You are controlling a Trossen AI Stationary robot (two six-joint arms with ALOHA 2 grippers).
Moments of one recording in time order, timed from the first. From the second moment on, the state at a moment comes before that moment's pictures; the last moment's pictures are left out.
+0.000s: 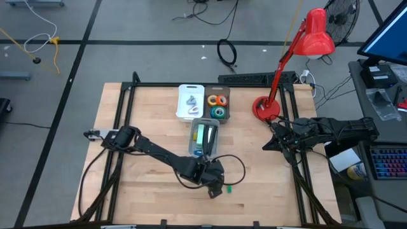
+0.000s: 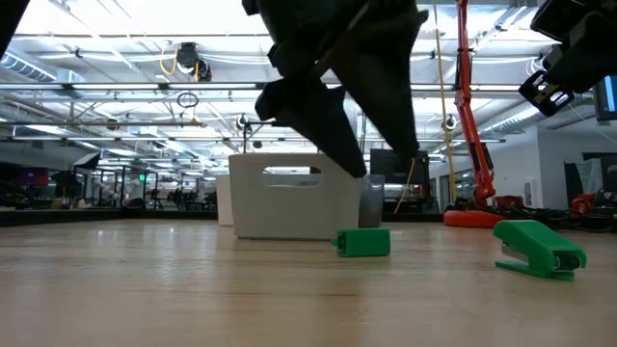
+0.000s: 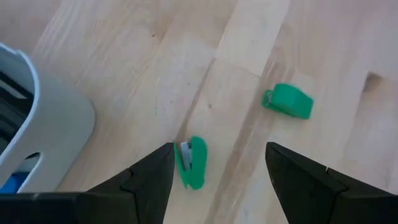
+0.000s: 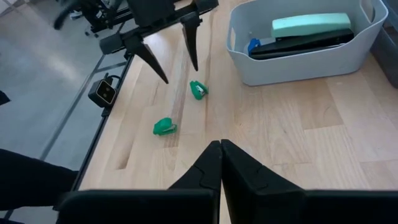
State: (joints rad) left arm -0.38 2.18 1.76 -0.66 -0.26 -0.74; right arm 0.10 0.34 0.44 -0.60 -0.19 0.34
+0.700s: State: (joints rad) left arm -0.38 2.28 1.76 -0.69 -0.22 -0.81; right arm 0.10 0.33 0.44 -0.60 -0.19 0.33
